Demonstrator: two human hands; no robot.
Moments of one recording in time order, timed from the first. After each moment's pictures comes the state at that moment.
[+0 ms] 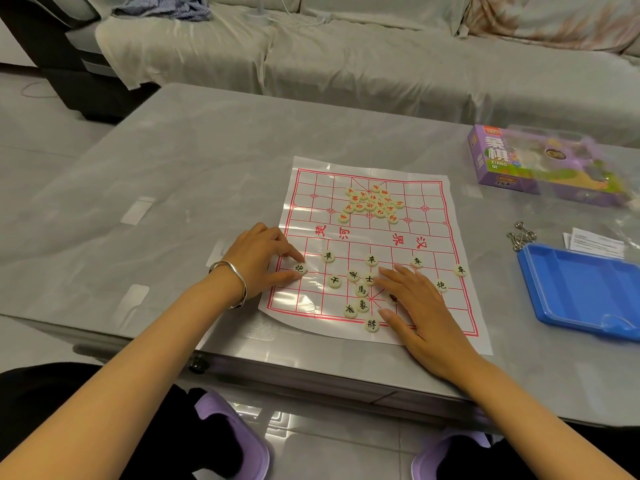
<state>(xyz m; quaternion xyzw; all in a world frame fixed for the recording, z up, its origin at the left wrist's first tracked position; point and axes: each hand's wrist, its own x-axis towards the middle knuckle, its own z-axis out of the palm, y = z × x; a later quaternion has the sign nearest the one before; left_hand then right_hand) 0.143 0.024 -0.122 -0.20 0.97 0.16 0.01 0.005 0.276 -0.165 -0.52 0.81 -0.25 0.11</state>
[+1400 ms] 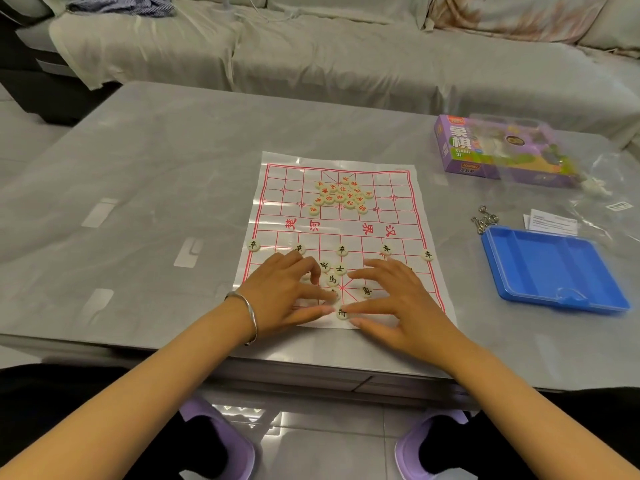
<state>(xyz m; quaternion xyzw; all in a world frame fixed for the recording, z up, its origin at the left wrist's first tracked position) 0.134 0.091 -0.135 0.03 0.99 0.07 -0.08 0.007 0.287 -0.141 -0.60 0.76 -0.23 0.05</state>
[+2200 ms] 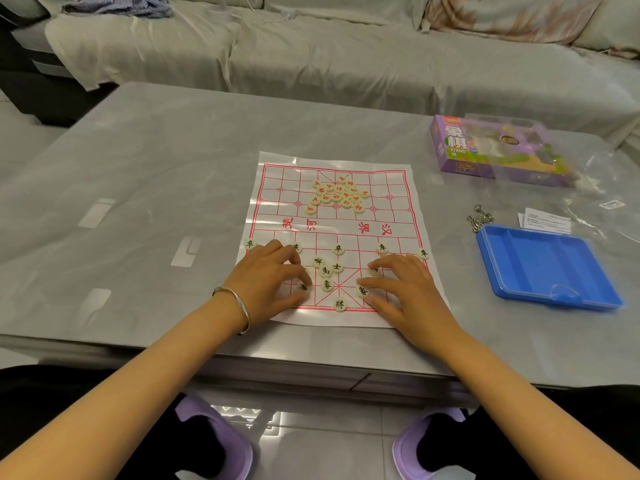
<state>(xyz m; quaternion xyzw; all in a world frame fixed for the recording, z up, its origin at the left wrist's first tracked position) 0.138 0.080 -0.131 -0.06 0.99 0.12 -0.06 -0.011 0.292 -0.154 -0.51 0.83 -0.22 0.04</state>
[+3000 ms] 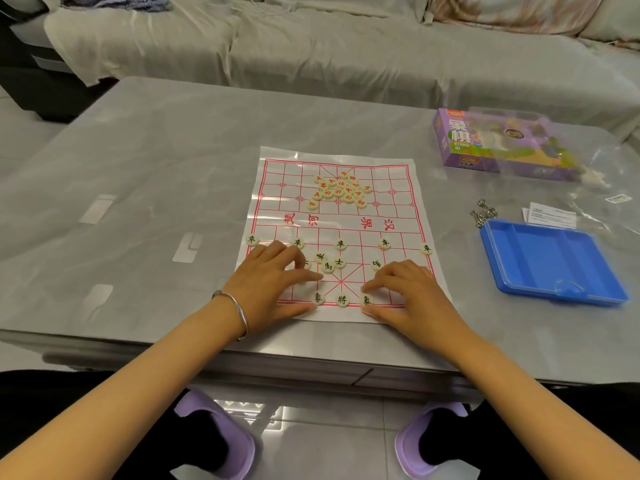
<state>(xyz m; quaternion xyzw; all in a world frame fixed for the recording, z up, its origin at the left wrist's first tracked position) 0.147 0.082 -0.138 -0.01 0.99 0.05 -0.12 -0.002 0.298 -0.141 -0.50 0.83 -0.21 0.09</state>
